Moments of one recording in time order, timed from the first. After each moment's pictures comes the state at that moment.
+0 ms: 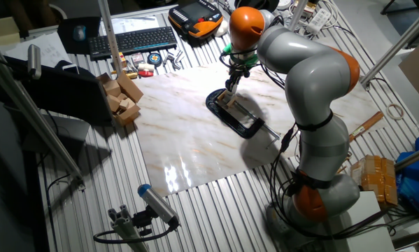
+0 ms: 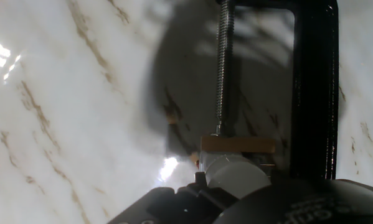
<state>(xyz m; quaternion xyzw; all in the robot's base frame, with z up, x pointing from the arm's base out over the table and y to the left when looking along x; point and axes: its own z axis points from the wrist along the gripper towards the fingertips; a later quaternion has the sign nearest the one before) 0.622 0.043 0.120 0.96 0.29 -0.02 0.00</state>
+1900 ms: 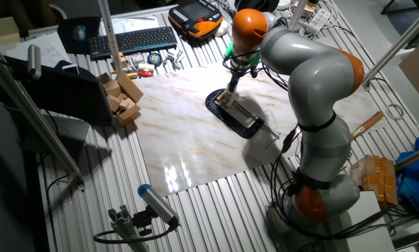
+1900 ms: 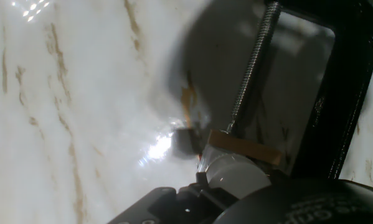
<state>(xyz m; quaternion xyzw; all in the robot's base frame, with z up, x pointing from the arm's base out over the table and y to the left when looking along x) 0.622 0.044 0.121 0.91 0.42 -0.01 0.00</state>
